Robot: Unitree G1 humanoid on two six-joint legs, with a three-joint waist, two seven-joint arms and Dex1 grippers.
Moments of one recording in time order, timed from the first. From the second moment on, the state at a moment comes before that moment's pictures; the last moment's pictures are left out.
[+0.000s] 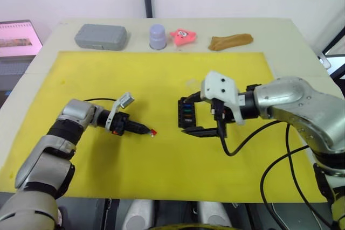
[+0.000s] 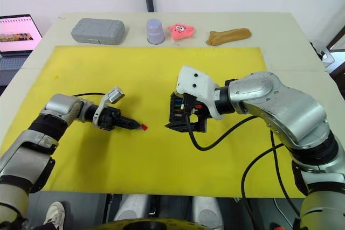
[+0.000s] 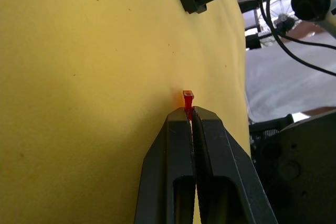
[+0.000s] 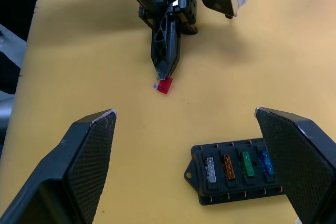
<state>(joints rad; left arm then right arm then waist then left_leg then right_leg) -0.79 0.66 -0.42 0.61 -0.48 0.95 -1.61 -0.77 -0.84 0.22 -0.63 0.65 1.11 0.87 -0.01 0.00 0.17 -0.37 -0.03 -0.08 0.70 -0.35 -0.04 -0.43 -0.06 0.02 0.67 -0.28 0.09</state>
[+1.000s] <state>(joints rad) -0.68 0.72 -0.16 0.20 -0.59 1.06 -1.51 -0.78 -0.77 0.14 -0.56 0.77 1.24 0.82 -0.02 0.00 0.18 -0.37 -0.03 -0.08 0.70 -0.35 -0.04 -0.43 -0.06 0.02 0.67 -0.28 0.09</state>
